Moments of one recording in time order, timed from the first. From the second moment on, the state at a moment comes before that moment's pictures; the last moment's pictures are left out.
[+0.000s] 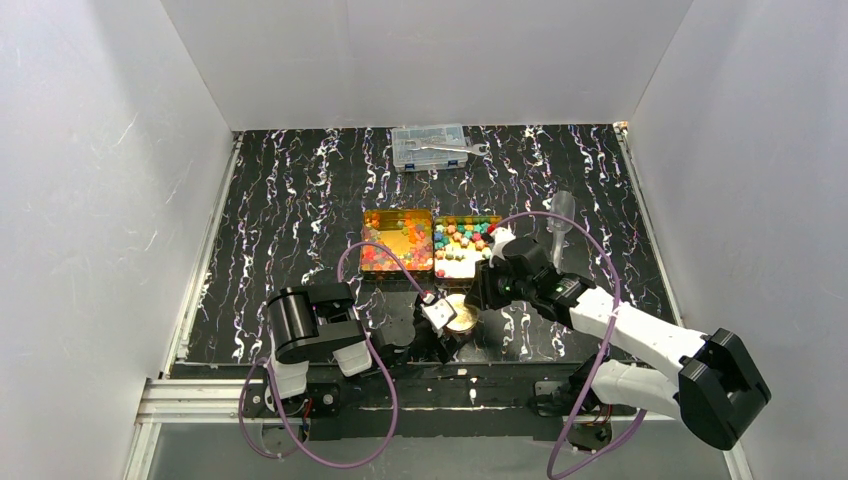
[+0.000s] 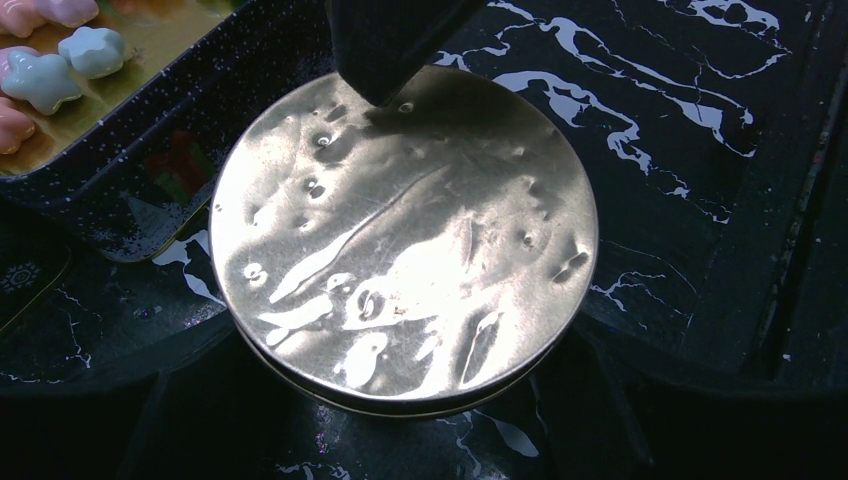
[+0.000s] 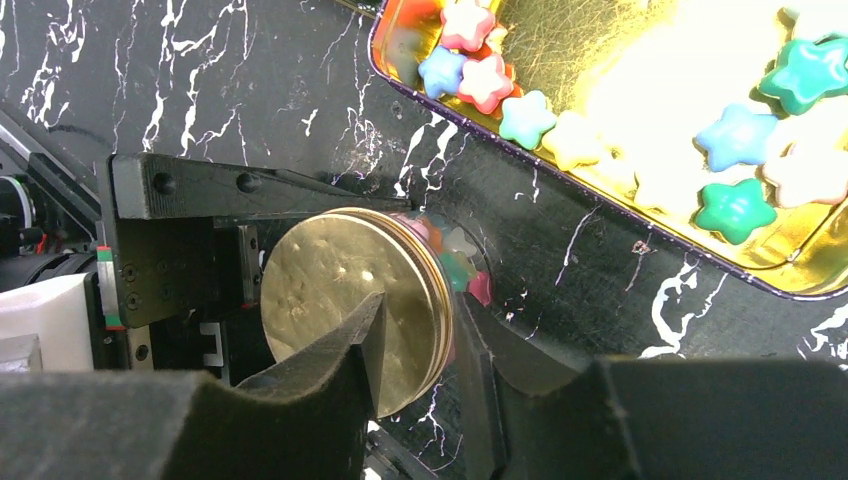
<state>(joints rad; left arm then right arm) -1.23 1.88 0.30 1.33 -0.22 -0.06 0.74 1.09 0.57 -0.20 -0.19 0.44</state>
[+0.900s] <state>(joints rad) -1.23 1.90 0.31 1.35 -0.22 -0.07 0.72 1.08 0.54 -0.15 -0.22 0.42</state>
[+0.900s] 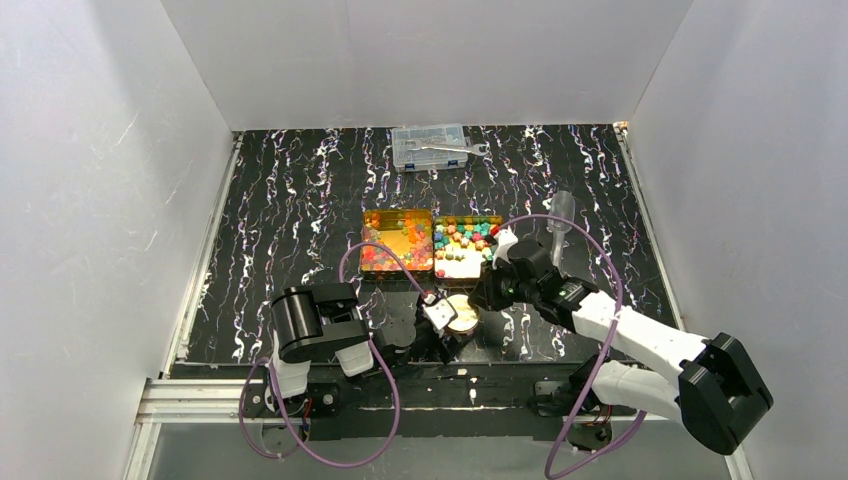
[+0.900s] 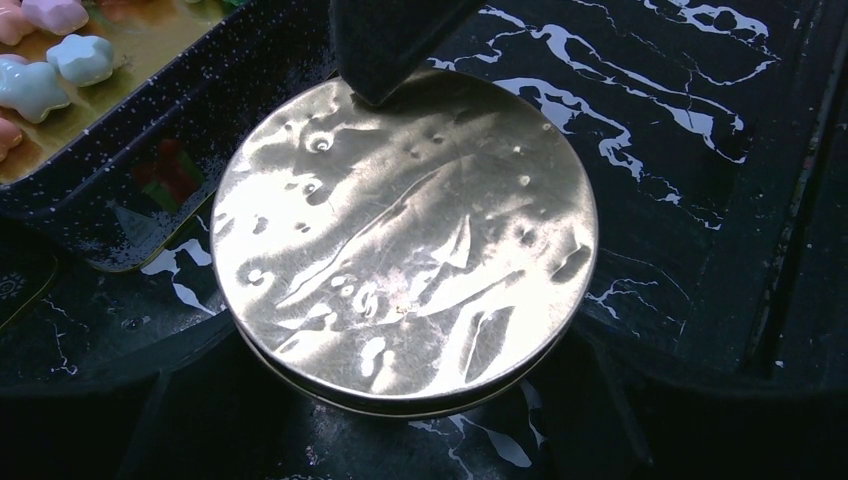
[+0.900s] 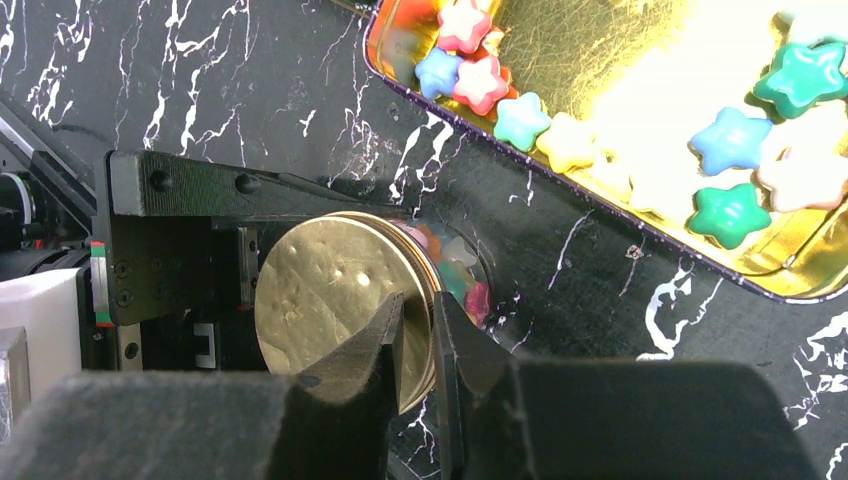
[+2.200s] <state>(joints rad) -1.24 1.87 0.31 1.29 -0.34 -0.10 1.18 0.80 0.37 -0.33 0.05 0.81</state>
